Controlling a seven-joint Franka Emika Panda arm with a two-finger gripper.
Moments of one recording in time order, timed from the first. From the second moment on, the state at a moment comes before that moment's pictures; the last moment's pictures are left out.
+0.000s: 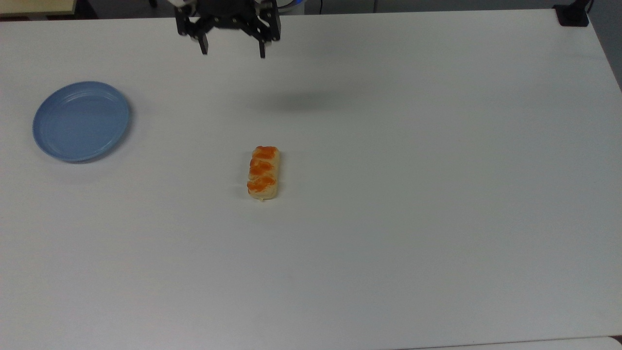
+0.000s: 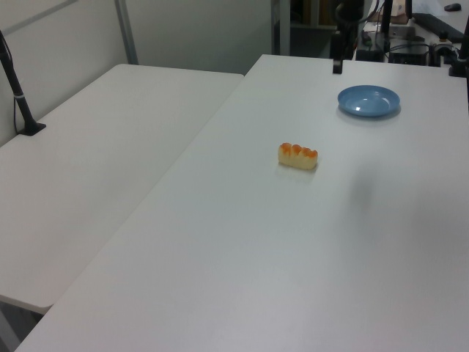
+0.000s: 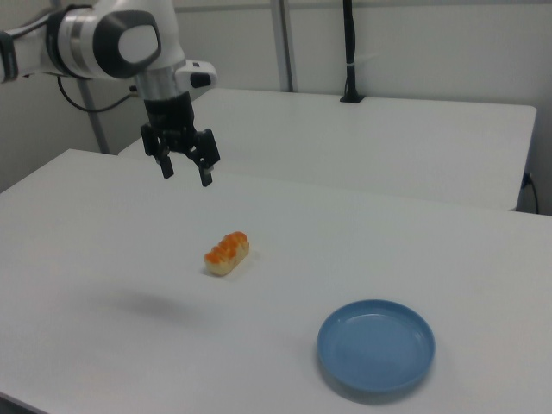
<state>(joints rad) 0.14 0.08 -0.15 -1.63 -0.02 1.70 0.01</state>
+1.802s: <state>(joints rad) 0.20 0.52 -0.15 -1.63 -0.01 2.17 0.23</state>
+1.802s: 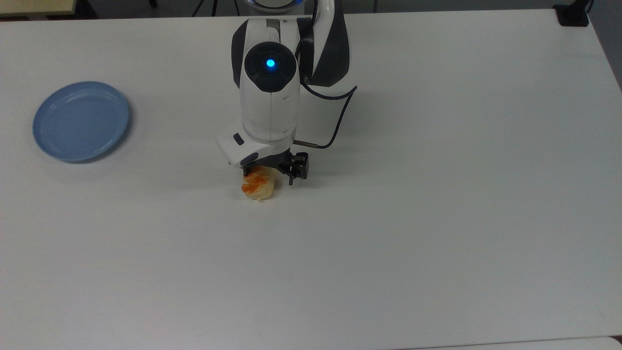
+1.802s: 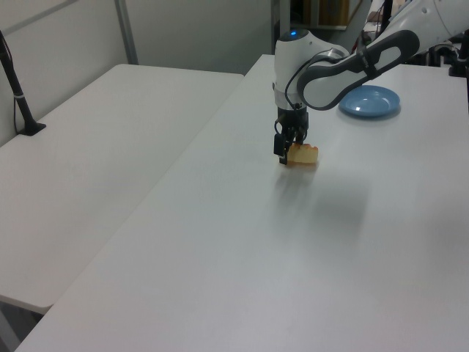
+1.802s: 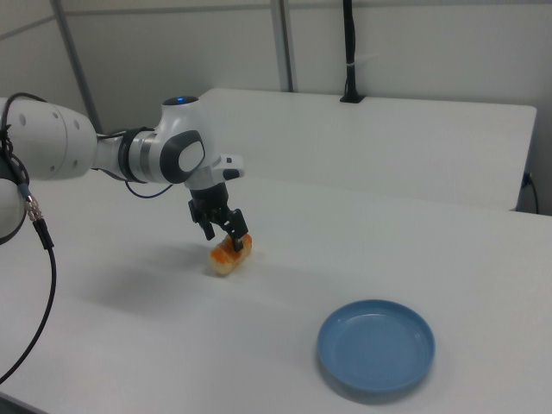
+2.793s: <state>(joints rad) 0.20 0.52 -0.15 -1.64 -0.01 2.09 0.23</state>
